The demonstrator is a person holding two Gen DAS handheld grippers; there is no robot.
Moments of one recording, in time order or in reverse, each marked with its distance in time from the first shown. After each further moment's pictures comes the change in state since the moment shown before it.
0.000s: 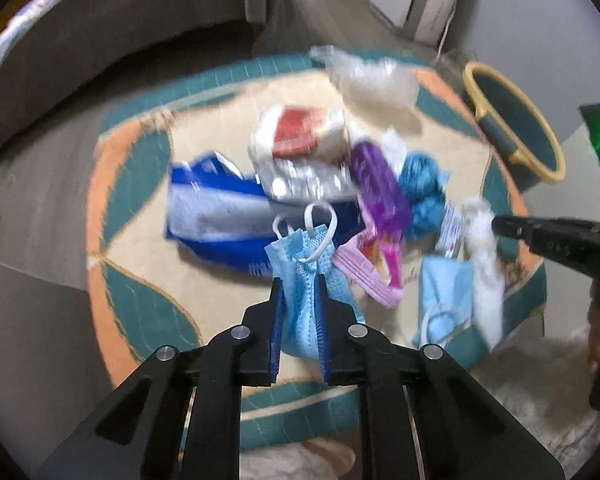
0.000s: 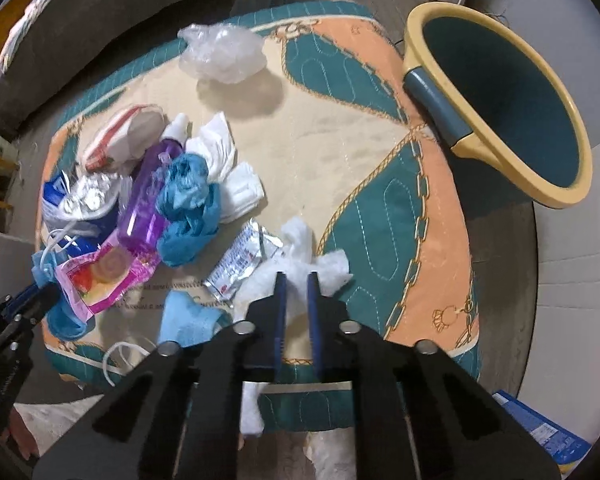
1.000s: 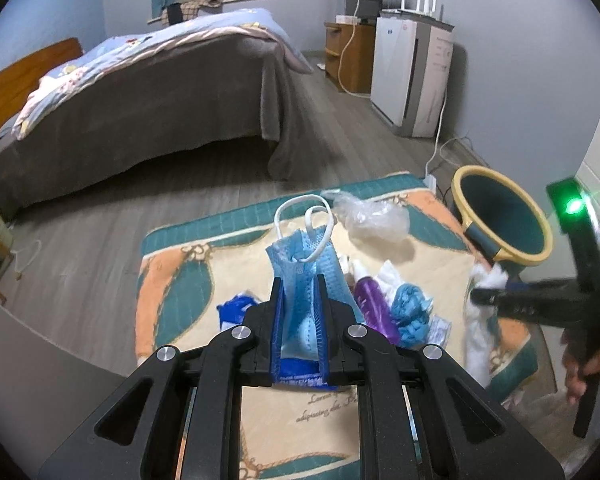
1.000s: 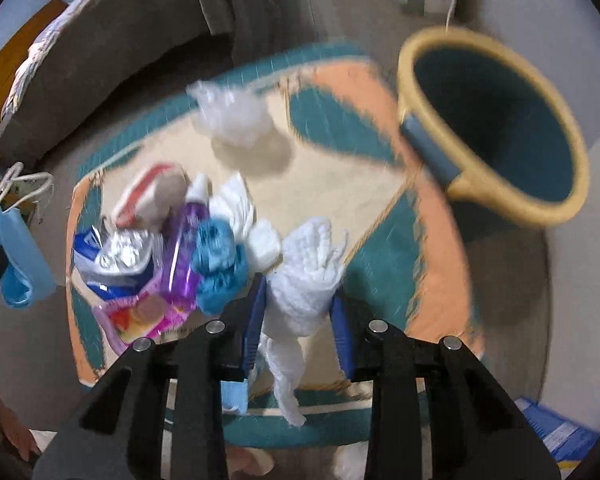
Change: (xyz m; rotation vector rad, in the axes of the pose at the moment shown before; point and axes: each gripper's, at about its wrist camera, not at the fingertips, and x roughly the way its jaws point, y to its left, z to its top) left arm -0.070 0.001 0.039 0.018 -0.355 0.048; right arm -0.042 -0.004 0.020 0.039 -0.149 0.044
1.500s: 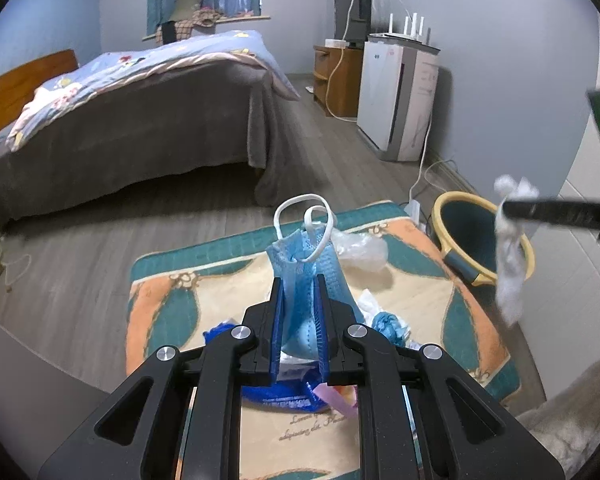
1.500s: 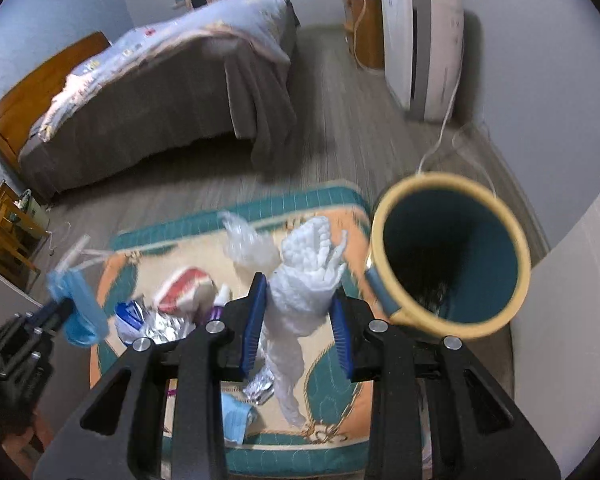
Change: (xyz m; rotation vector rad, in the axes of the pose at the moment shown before) left arm -0.013 -0.011 0.010 0.000 -0.081 -0.044; right arm -0.107 -0.010 0.044 -0.101 -0.301 0.014
